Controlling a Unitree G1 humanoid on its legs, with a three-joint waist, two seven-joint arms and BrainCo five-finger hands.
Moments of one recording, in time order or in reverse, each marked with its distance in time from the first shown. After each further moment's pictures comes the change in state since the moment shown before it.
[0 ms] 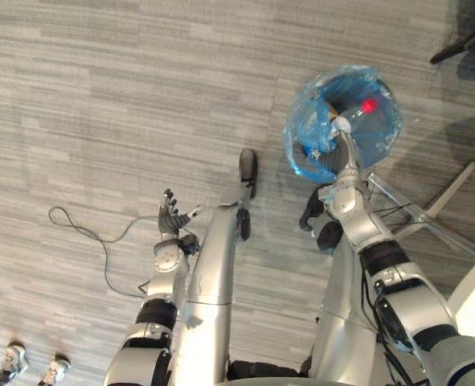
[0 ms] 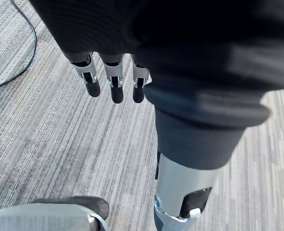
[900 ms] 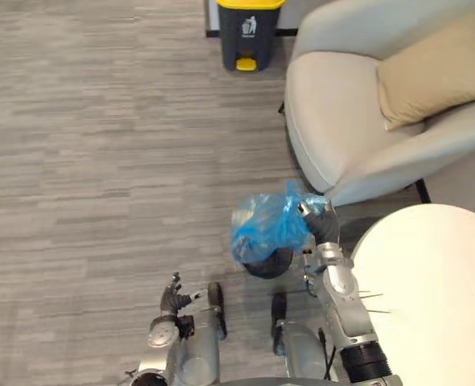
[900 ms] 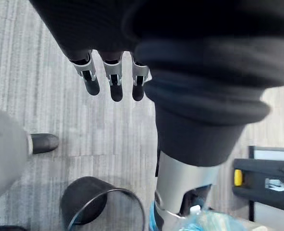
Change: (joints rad) left arm 0.329 0.011 0.055 -0.034 0.093 0.057 -0.104; right arm 0.554 0.246 -0.056 -0.452 0.466 -0.161 0.286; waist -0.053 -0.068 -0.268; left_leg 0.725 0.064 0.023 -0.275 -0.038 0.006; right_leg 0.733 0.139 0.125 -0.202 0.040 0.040
